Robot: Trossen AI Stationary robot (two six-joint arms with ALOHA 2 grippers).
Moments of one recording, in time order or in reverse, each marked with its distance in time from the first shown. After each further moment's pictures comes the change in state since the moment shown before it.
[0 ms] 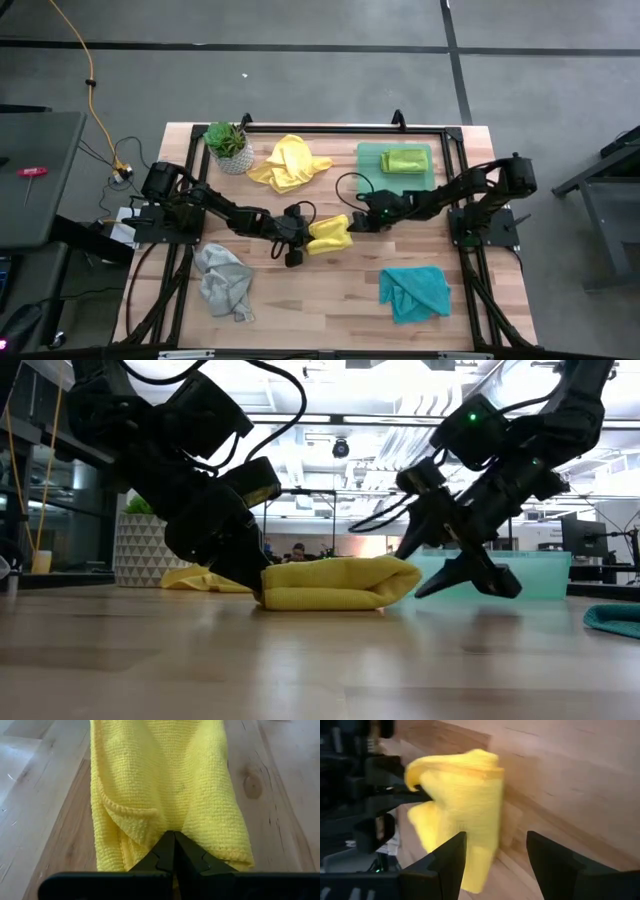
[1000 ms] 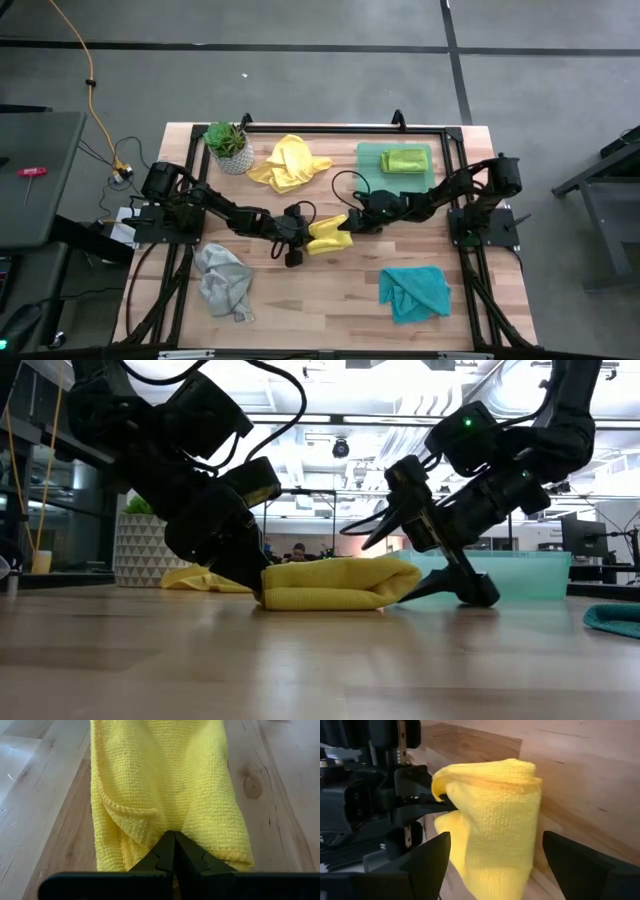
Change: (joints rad) left arm 0.001 0.000 -0.001 0.004 0.002 -0.001; right arm 0.001 0.117 0.005 0.229 -0.017 0.085
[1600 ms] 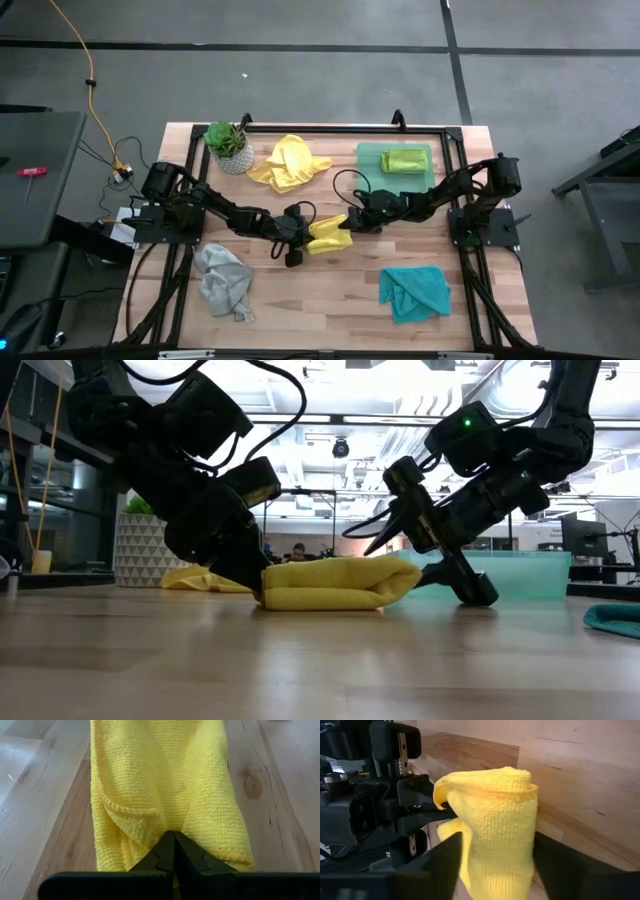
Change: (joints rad) left arm 0.000 0.000 0.000 0.000 -0.007 0.002; right arm 0.000 0.008 0.000 -0.005 0.016 0.046
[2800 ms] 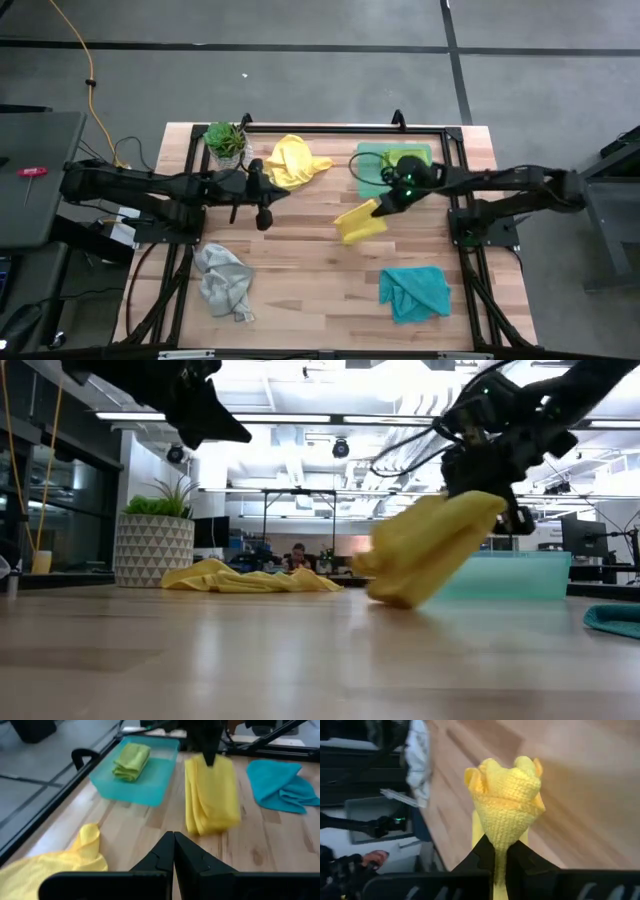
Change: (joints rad) left arm 0.159 -0.833 -0.005 -0.505 -0.087 0.122; right arm -0.289 -0.604 0.024 -0.806 -0.377 -0.515
